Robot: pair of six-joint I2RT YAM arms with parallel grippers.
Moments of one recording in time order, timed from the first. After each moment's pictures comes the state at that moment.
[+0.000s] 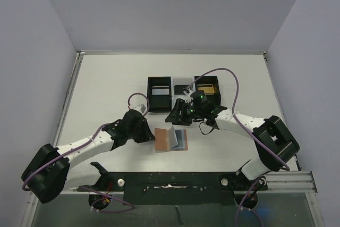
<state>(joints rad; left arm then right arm) -0.70 1.18 0.50 -0.17 0.10 -0.85 0.66 1.55 0.82 0.04 -0.44 0.85</state>
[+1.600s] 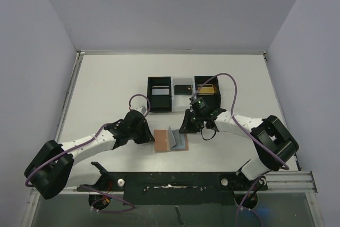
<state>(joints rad) -0.70 1.23 0.50 -0.17 0.11 -0.85 0.66 1.54 0.75 -0.19 -0.22 0.80</state>
